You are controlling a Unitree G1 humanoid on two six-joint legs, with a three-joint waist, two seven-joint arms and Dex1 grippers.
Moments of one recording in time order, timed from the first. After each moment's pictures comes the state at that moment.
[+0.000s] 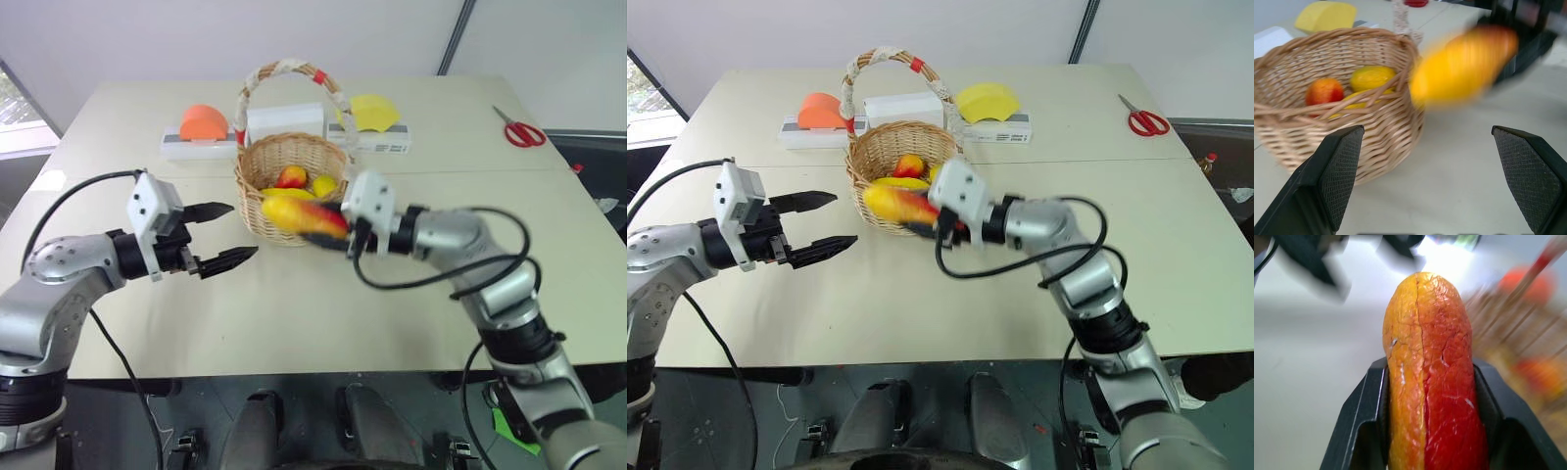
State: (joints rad) left arm -0.25 0.80 0.25 -0.39 -0.63 0.65 -0.92; right arm -0.70 -0.45 0.21 -0.32 0.27 0.60 0.80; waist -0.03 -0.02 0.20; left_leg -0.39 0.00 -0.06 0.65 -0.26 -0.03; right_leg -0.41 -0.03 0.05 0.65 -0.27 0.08
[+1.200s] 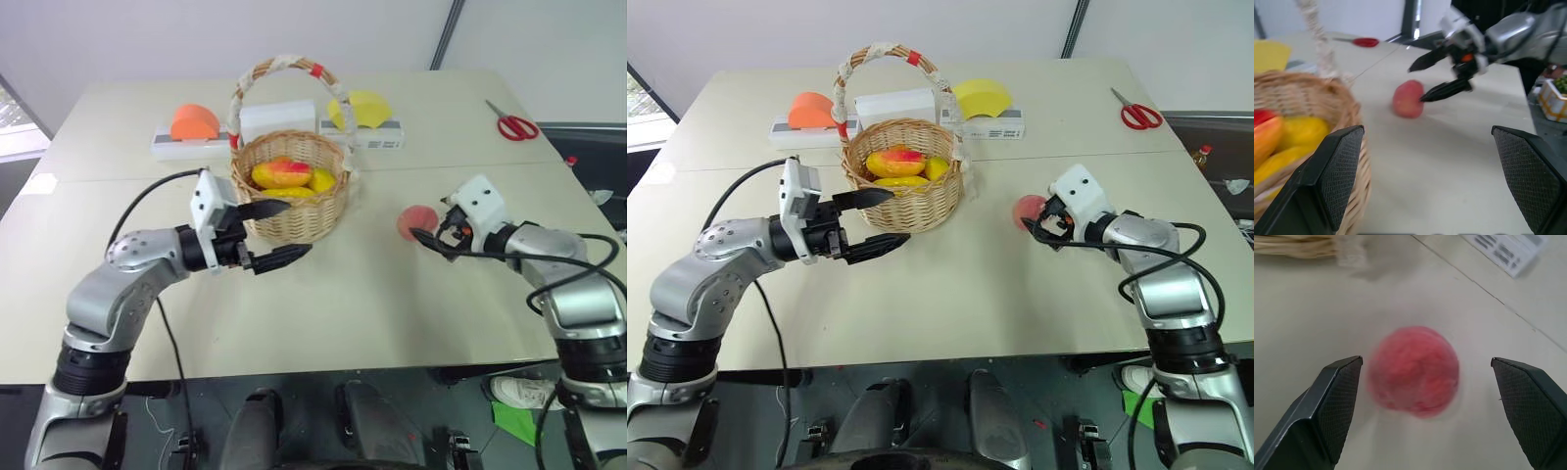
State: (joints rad) left arm -0.41 0.58 0.01 -0.35 -0.64 0.60 -0.88; right arm -0.43 -0.68 -0.04 -0.06 0.15 0.62 0.63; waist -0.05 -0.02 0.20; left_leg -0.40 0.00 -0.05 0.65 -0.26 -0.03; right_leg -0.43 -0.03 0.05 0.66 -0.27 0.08
